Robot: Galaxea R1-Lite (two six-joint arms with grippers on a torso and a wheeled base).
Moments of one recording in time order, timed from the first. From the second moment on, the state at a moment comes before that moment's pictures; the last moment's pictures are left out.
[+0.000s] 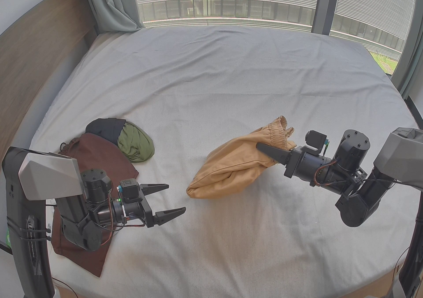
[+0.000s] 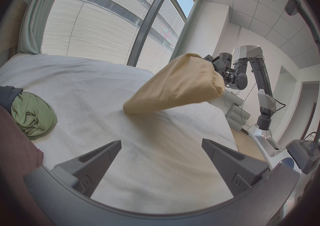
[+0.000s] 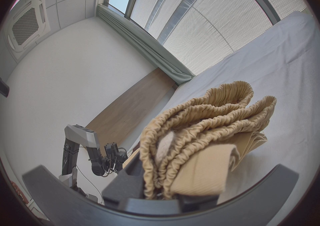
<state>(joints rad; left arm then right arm) -0.20 2.36 -0.54 -1.55 -0.83 0.08 0.38 2.15 -0.70 -1.54 0.59 0.53</state>
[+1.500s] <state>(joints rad) -0.20 2.37 -0.54 -1.55 -0.83 0.08 0.33 2.41 -1.29 -1.34 0.59 0.67</state>
